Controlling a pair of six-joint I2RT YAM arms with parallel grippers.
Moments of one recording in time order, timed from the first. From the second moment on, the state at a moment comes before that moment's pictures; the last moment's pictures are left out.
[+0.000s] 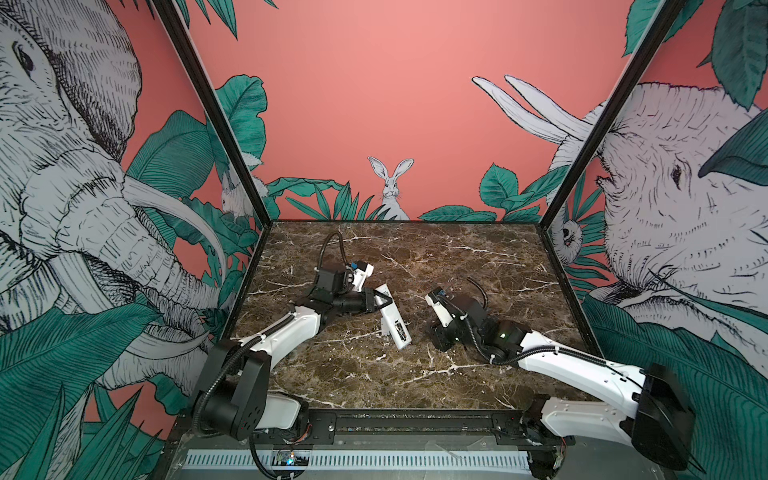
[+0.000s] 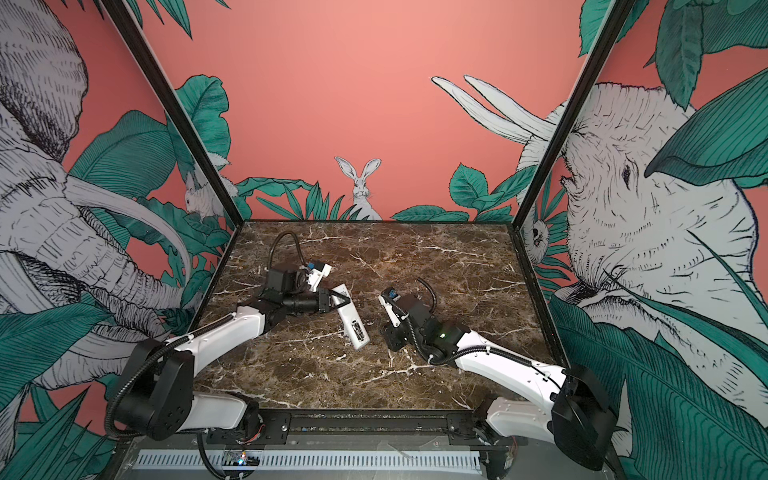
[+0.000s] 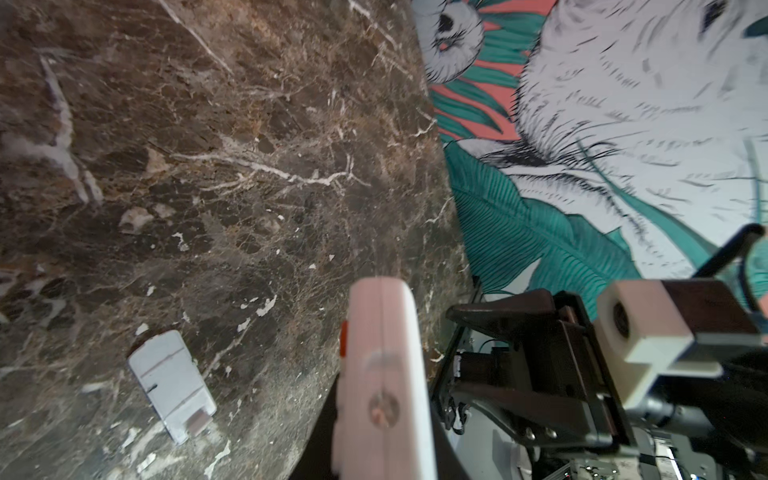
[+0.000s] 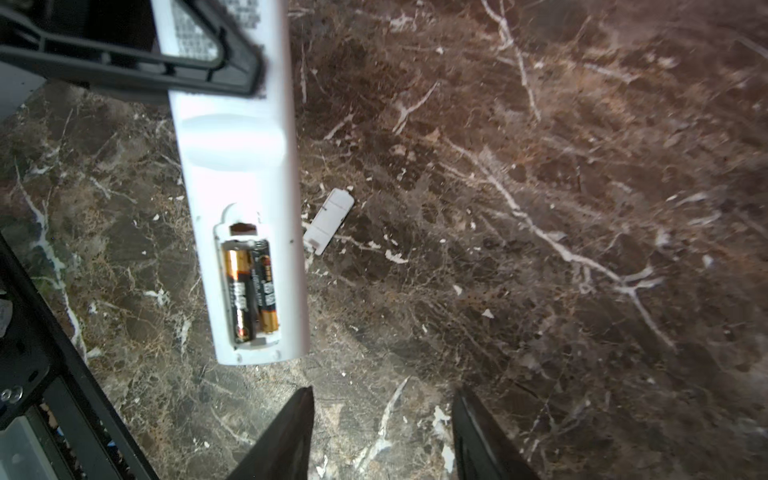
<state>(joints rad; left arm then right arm) -0.44 1.41 0.80 -0.10 0.78 -0.56 0.88 1.21 0.73 -0.30 0.01 0.25</state>
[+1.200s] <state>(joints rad) -0.77 1.80 1.44 -0.87 0.20 -0.31 0.88 1.44 0.57 0.12 -0.28 0.42</state>
